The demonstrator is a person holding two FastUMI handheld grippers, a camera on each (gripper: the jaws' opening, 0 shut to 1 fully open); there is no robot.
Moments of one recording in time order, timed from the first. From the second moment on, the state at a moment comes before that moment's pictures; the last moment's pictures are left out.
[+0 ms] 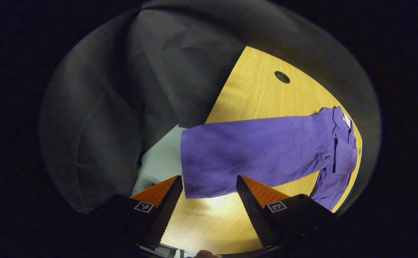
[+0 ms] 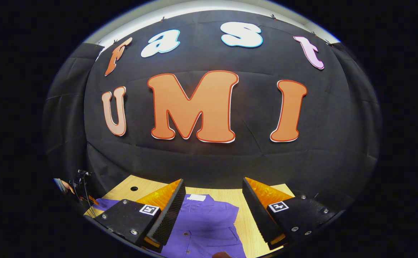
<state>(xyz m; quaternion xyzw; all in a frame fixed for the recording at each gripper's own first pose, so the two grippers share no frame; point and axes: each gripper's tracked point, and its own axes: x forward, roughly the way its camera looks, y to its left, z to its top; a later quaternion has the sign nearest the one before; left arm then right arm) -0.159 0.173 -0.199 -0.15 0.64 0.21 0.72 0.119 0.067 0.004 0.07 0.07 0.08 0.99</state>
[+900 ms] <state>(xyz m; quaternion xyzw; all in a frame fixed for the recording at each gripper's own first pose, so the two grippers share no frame) -0.139 0.145 -0.205 -0.18 0.65 0.23 0.70 0.114 0.032 -0.007 0.07 0.08 0.06 0.99</state>
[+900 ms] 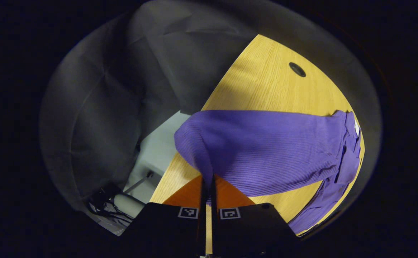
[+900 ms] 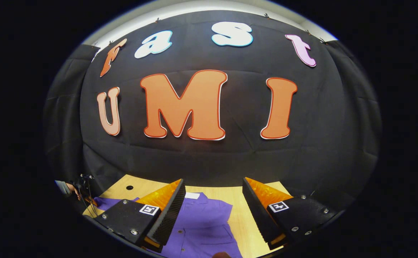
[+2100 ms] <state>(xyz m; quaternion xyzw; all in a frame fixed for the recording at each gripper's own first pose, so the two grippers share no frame) 0.045 -0.182 -0.079 0.03 0.57 -0.05 0.82 0.105 -0.045 -0.024 0.10 0.07 0.07 0.99</state>
